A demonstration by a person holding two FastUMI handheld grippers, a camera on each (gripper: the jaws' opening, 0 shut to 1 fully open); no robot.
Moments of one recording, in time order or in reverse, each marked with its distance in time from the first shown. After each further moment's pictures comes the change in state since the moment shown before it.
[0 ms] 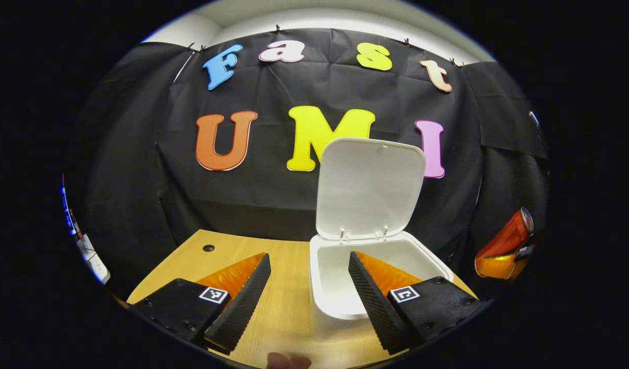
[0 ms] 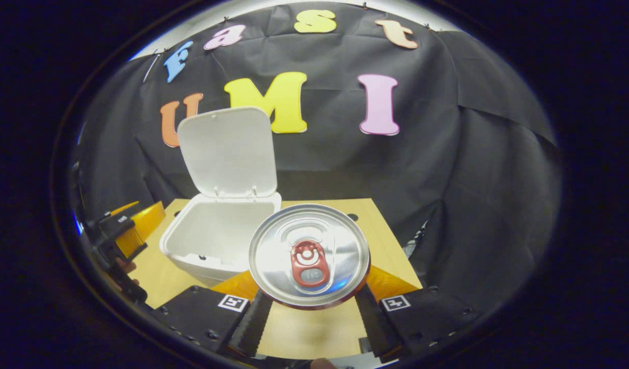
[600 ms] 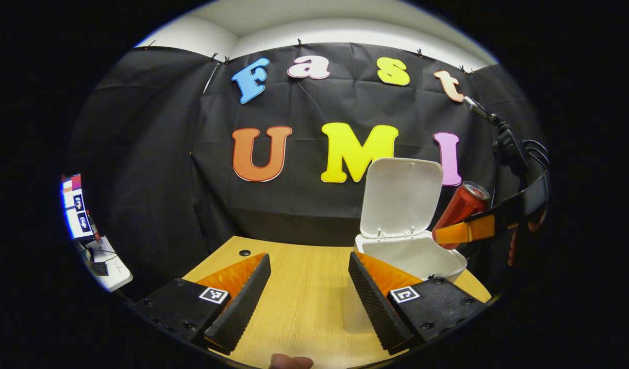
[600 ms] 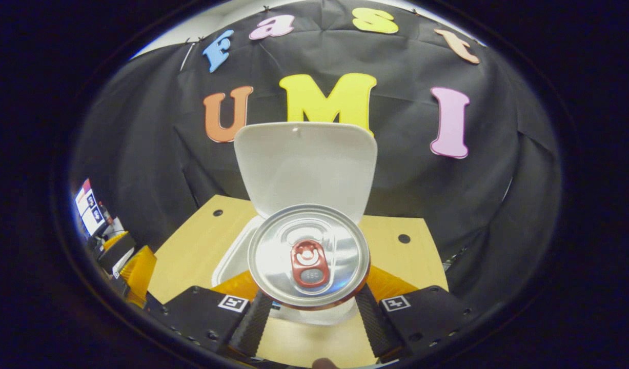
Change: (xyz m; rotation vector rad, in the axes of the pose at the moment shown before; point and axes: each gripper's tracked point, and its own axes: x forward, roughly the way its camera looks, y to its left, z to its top) left arm -0.068 0.067 0.005 0.008 -0.064 0.117; right arm 0.046 0.118 0.038 -0.122 0.057 0.192
